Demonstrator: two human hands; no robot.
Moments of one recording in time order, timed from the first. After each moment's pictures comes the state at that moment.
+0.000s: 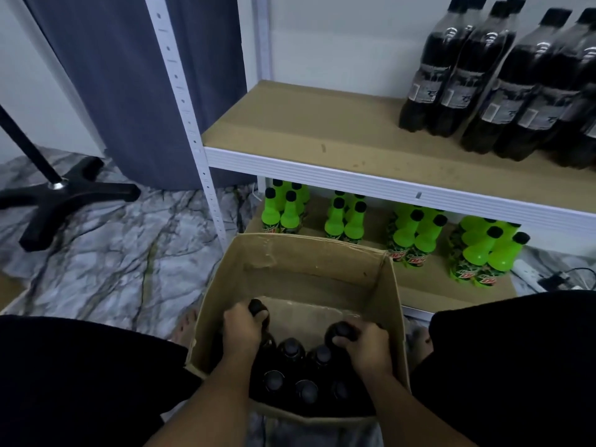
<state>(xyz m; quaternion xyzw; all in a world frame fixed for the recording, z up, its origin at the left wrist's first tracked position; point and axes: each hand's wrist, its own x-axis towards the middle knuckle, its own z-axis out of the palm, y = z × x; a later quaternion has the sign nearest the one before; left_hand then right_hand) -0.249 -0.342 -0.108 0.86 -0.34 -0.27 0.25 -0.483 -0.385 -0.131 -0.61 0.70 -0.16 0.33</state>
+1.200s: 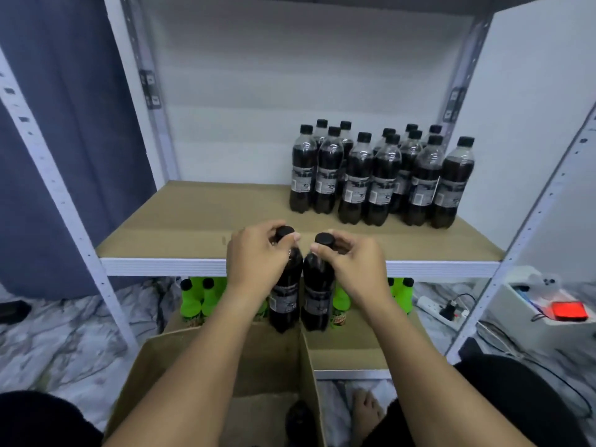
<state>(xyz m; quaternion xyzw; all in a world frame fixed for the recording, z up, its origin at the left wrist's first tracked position) -0.394 -0.475 0.169 0.59 -0.60 -0.13 0.52 -0.565 -0.486 0.153 -0.64 0.51 -0.51 0.27</state>
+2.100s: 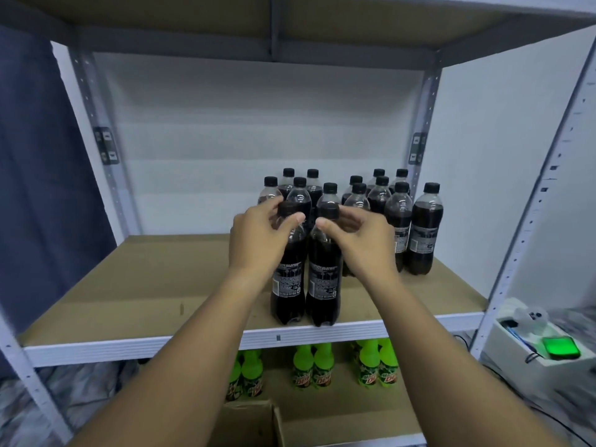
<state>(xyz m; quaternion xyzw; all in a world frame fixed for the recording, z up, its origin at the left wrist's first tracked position) -0.450 -0.585 0.251 0.49 -0.65 -0.14 0.57 -0.621 -0.566 0.250 -0.61 0.51 -0.58 0.18</state>
